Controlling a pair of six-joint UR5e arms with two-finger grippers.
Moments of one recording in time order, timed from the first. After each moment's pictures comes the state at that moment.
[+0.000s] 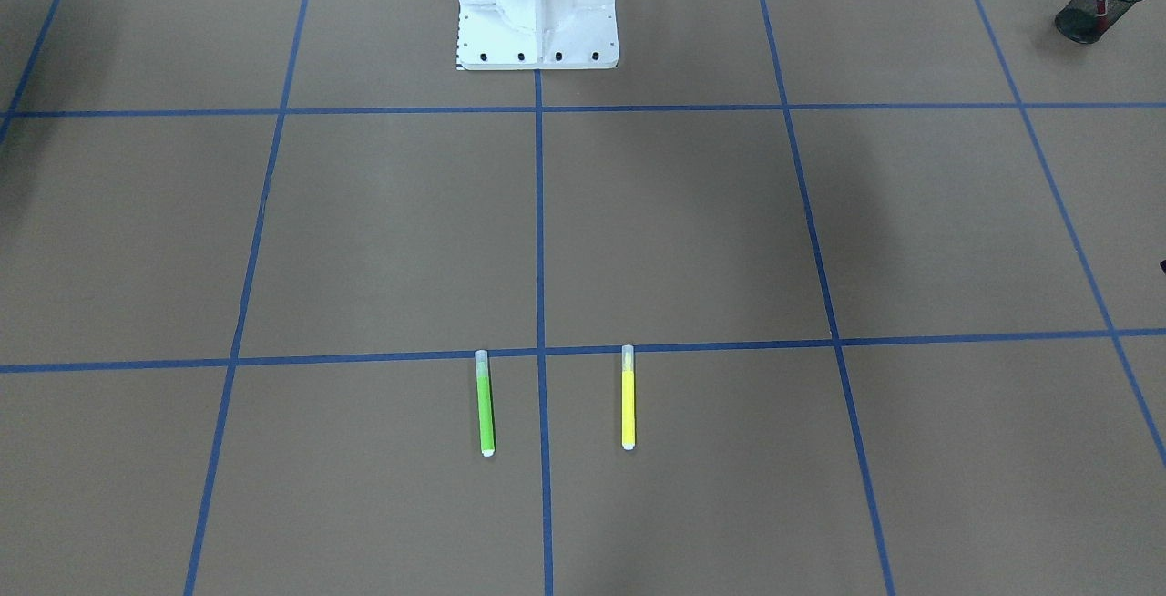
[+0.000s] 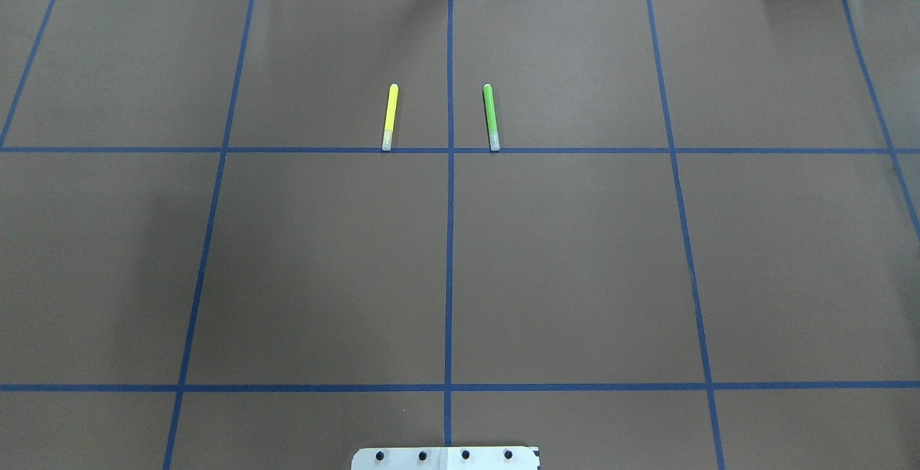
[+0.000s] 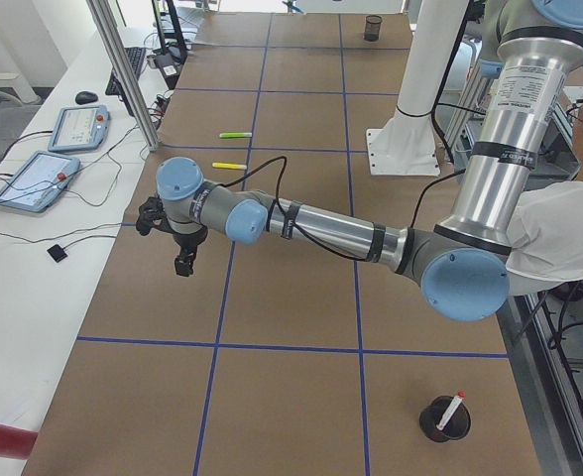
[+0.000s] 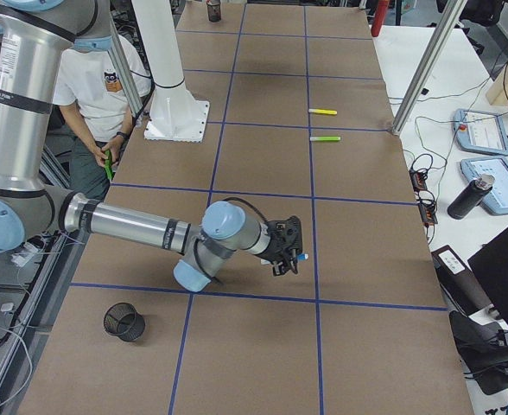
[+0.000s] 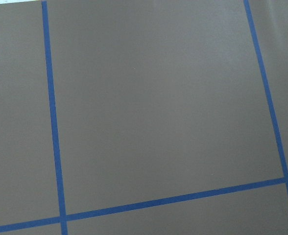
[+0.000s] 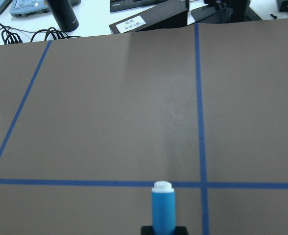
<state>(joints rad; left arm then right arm) -1.46 -1.83 -1.54 -1.74 -2.42 -0.22 1.58 -1.99 1.66 -0.33 2.23 0.70</state>
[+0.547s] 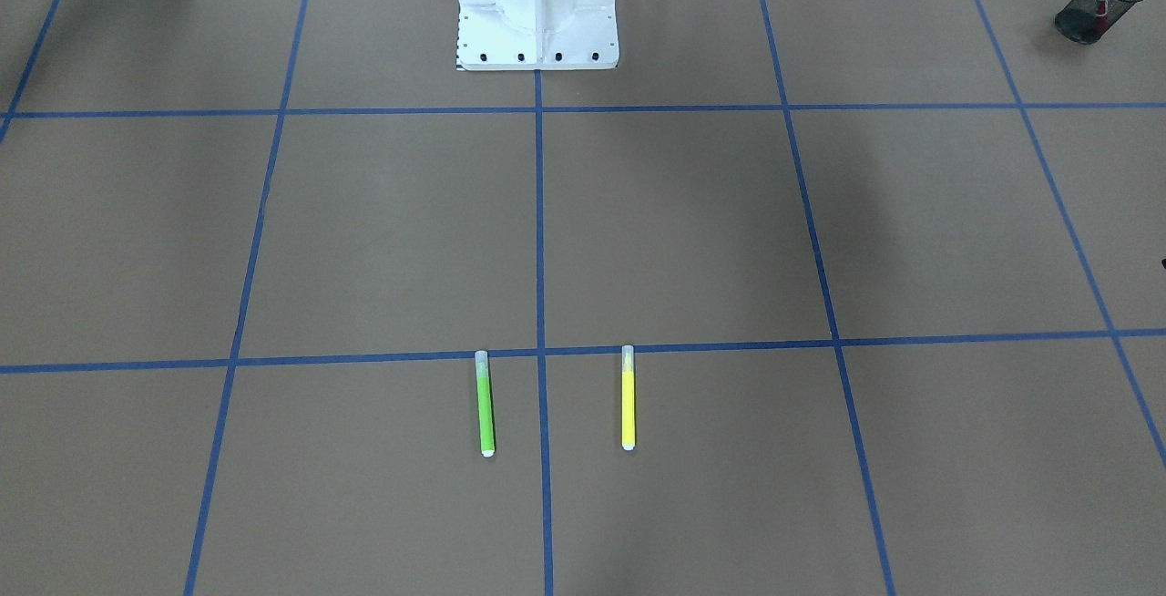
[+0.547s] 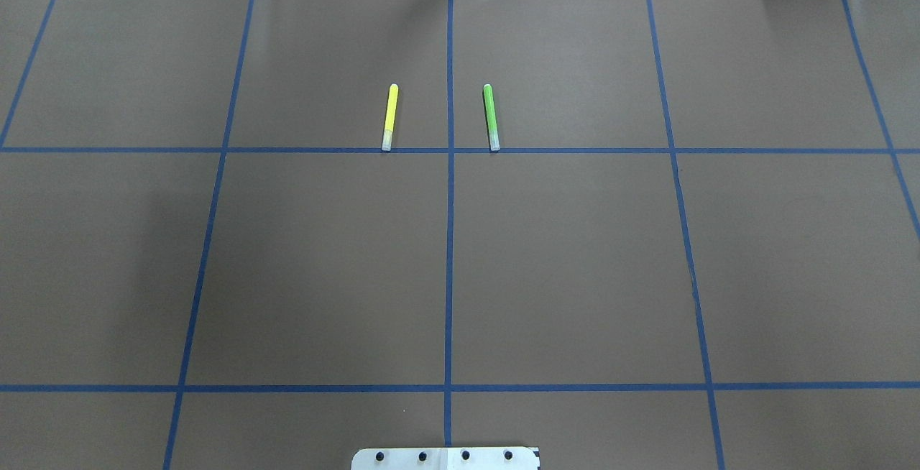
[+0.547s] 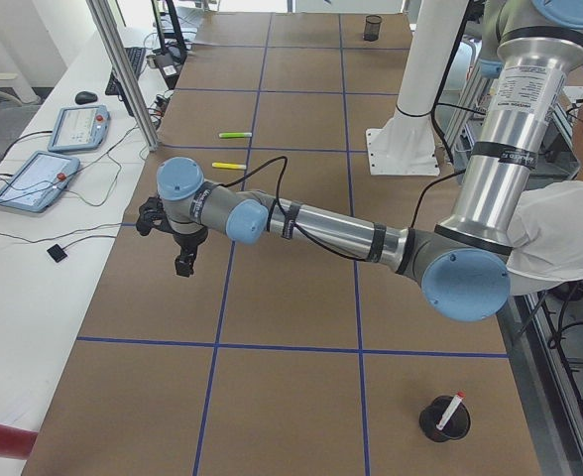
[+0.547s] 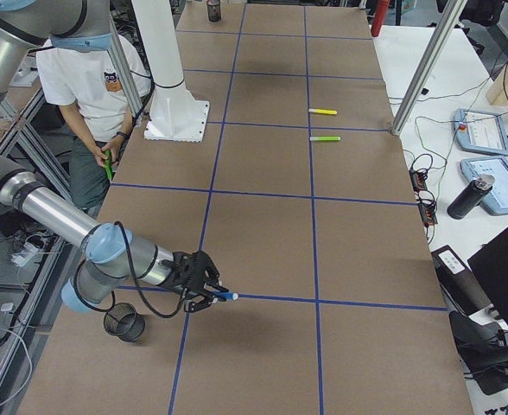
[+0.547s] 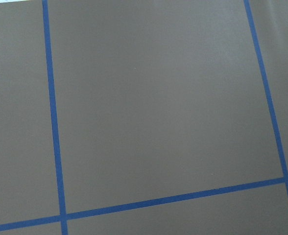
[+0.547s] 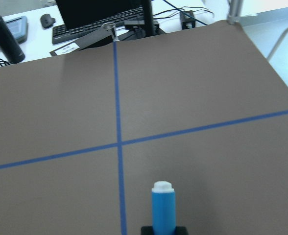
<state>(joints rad) -1.46 -1.82 -1.55 -1.74 -2.42 -0.23 1.73 -2.34 1.68 -0.14 2.13 0.67</state>
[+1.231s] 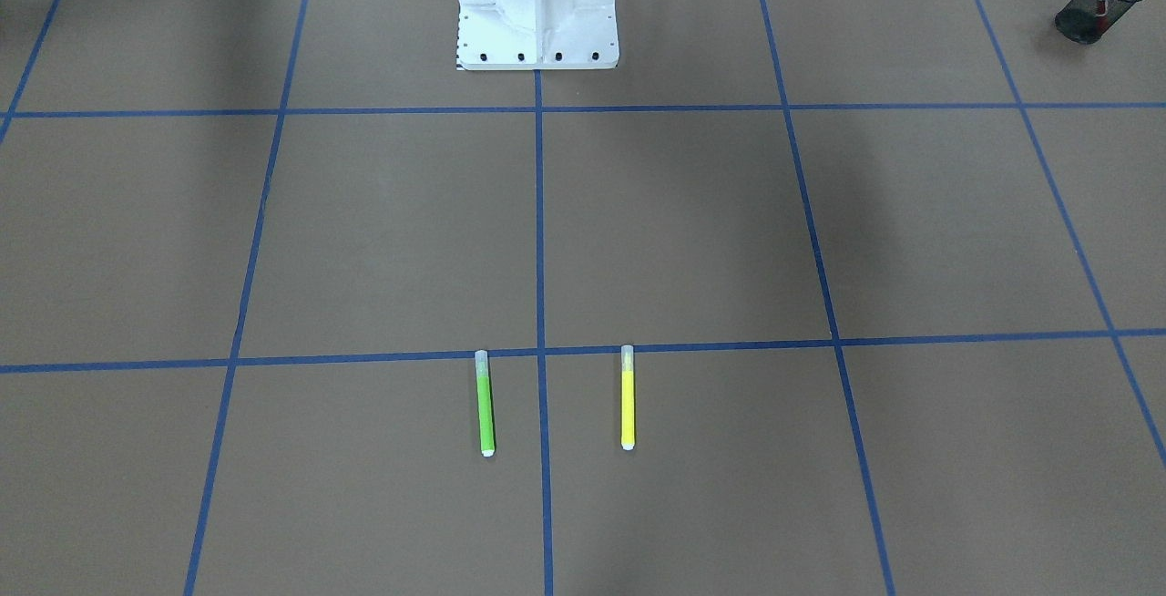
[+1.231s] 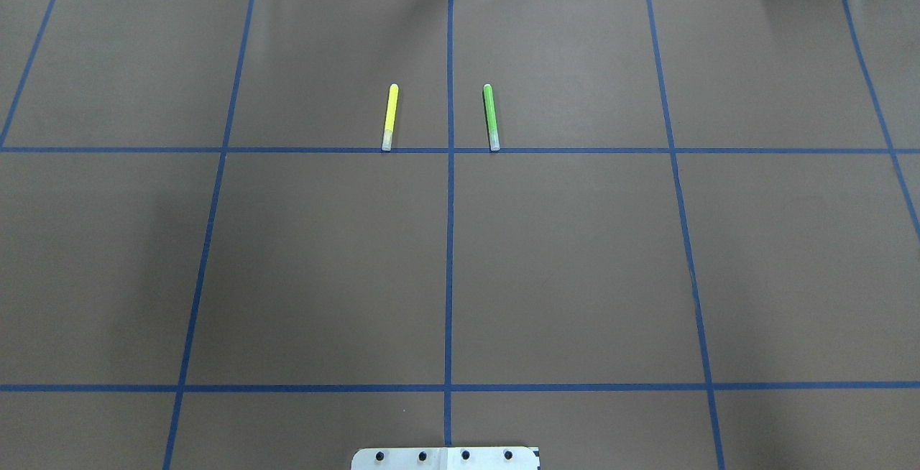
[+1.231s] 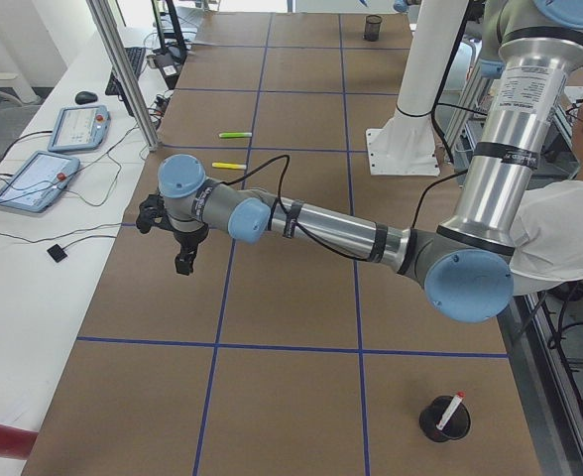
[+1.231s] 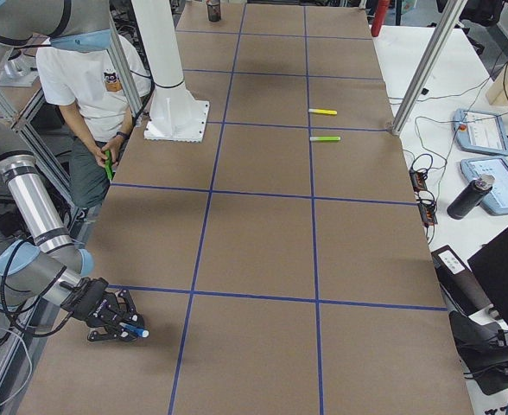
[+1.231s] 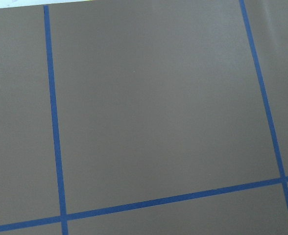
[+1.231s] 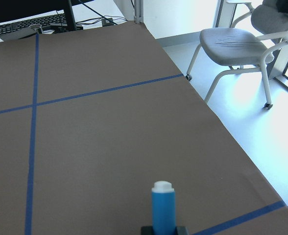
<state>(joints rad) -1.47 -1.81 -1.57 -1.74 -2.42 -0.23 2.02 -2.45 1.49 0.07 2.12 0.44</state>
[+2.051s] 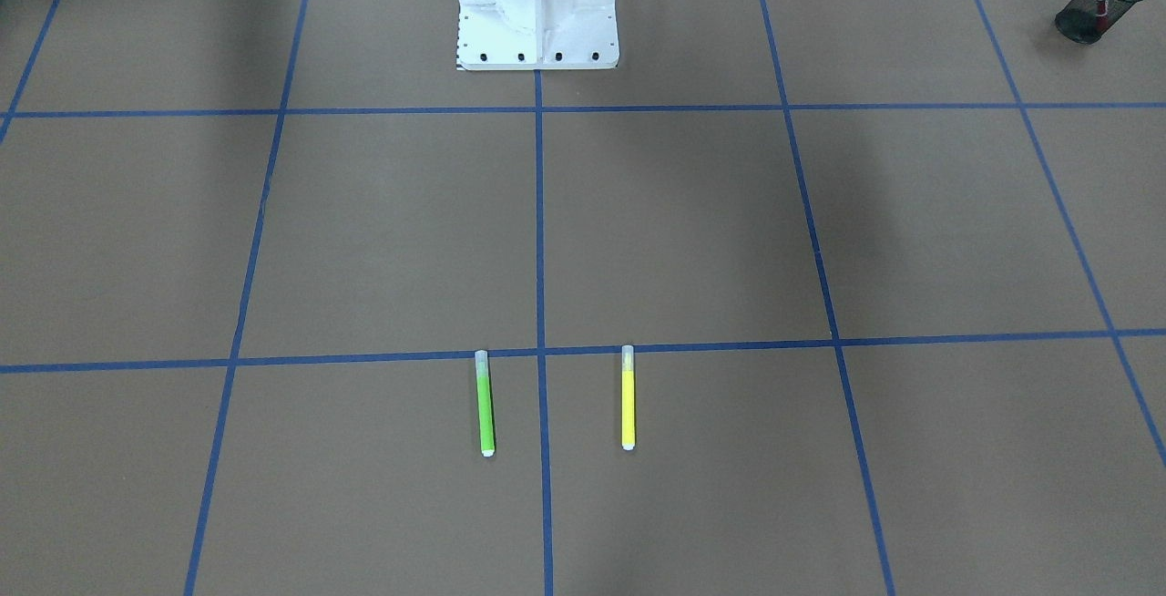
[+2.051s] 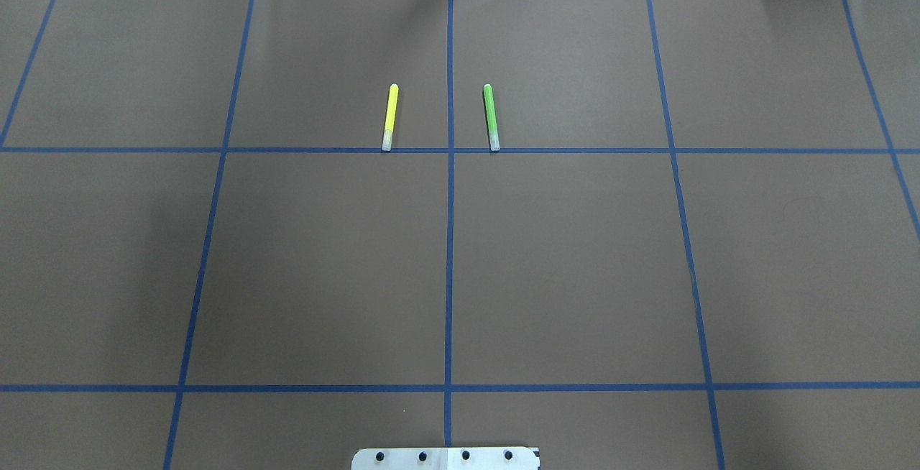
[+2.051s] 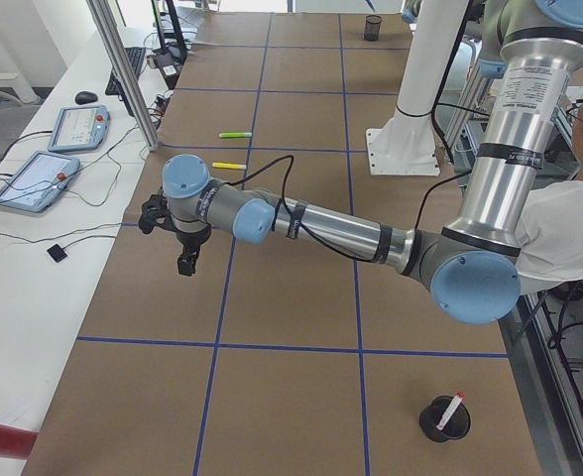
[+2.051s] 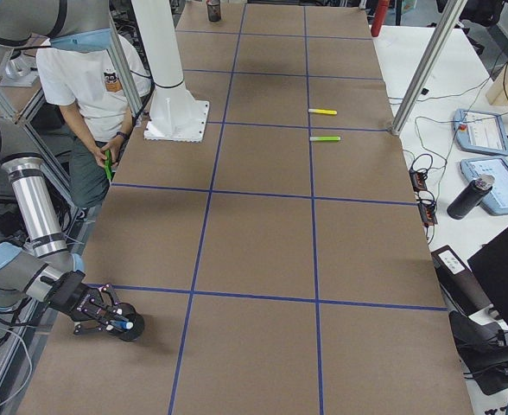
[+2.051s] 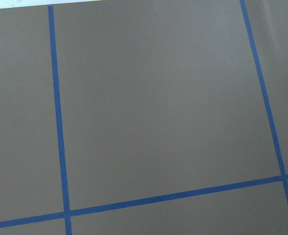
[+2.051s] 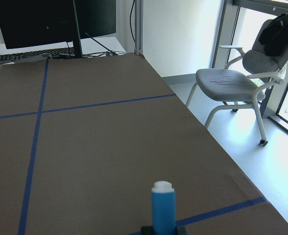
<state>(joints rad) -1.48 -1.80 -1.59 -1.74 -2.42 -0.23 2.08 -2.46 1.34 0.38 2.14 0.43</state>
